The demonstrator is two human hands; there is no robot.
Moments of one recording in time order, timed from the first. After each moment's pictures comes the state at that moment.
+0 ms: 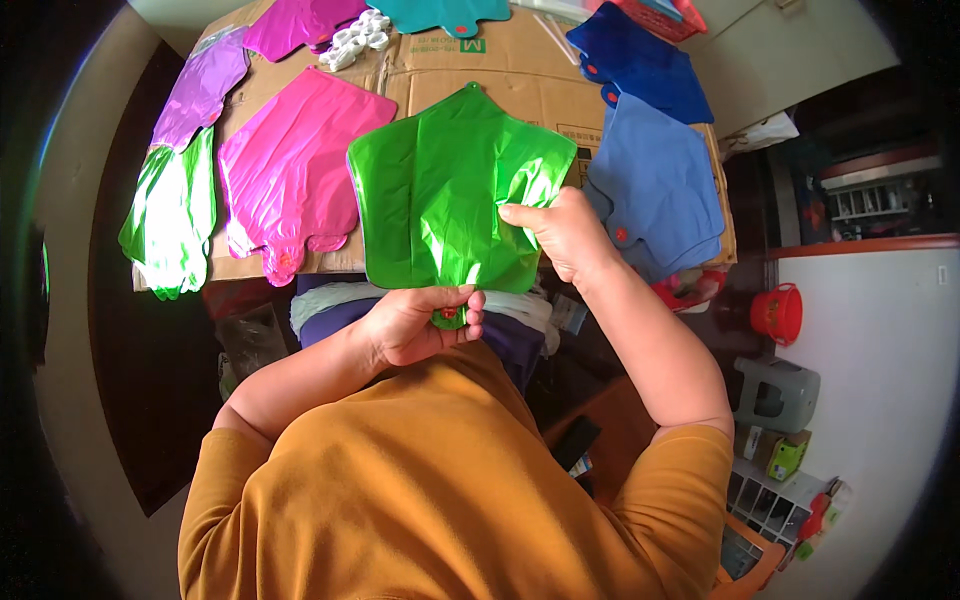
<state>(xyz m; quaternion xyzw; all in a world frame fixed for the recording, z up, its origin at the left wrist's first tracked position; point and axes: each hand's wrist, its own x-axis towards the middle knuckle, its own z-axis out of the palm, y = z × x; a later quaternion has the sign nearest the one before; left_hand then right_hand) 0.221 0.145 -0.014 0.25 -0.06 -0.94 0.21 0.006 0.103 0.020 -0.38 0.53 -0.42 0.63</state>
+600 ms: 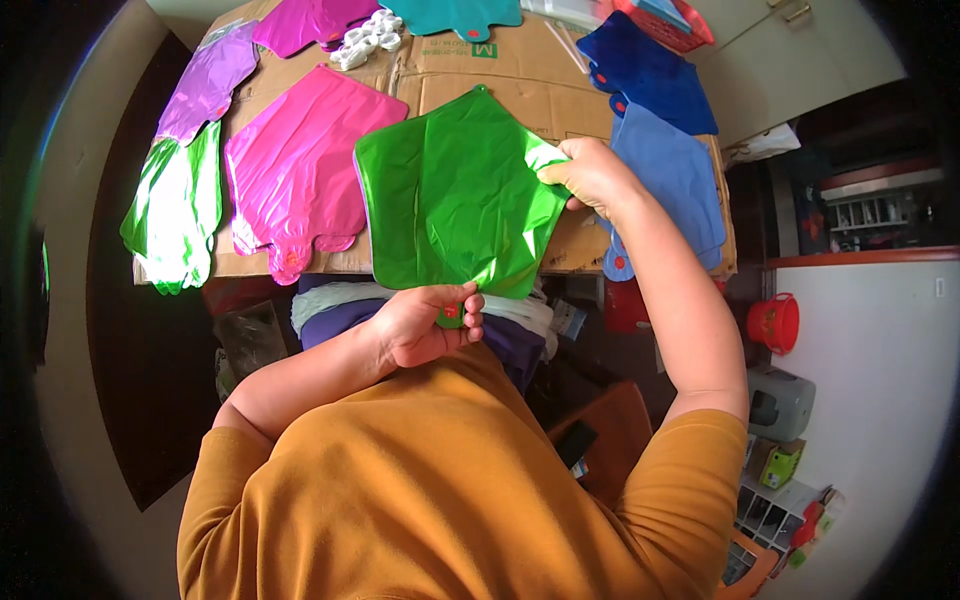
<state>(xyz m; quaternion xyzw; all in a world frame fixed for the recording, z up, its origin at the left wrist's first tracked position) 0.221 0.144 -0.032 0.25 -0.02 -0.94 0.21 -0.032 0.031 0.035 -0.51 0.69 -0.17 0.48</state>
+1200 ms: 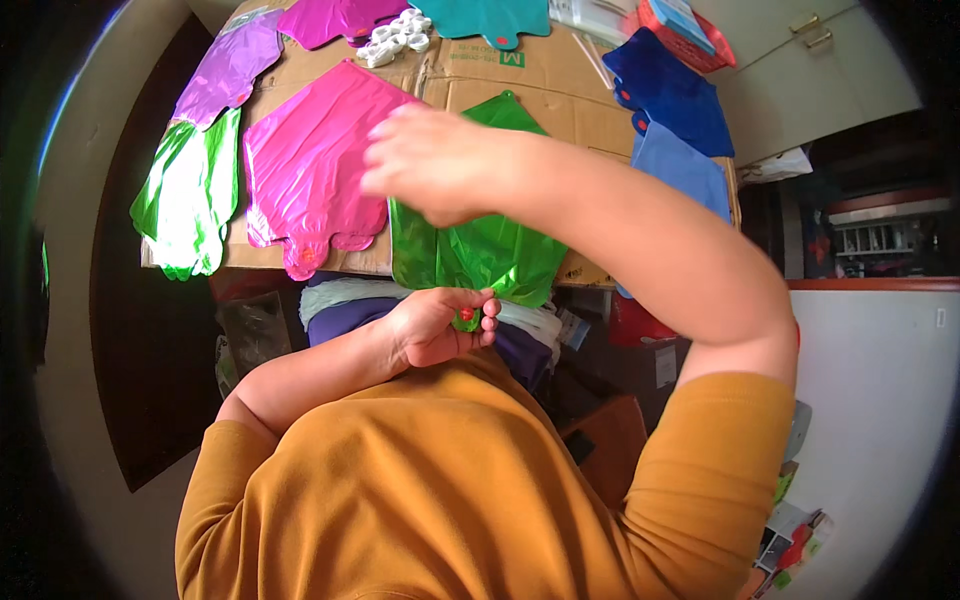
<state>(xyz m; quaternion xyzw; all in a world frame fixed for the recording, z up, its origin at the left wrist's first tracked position) 0.219 0.138 -0.021 0.31 0.01 -0.93 0.20 0.124 0.004 0.098 -0.99 0.14 0.08 0.01</state>
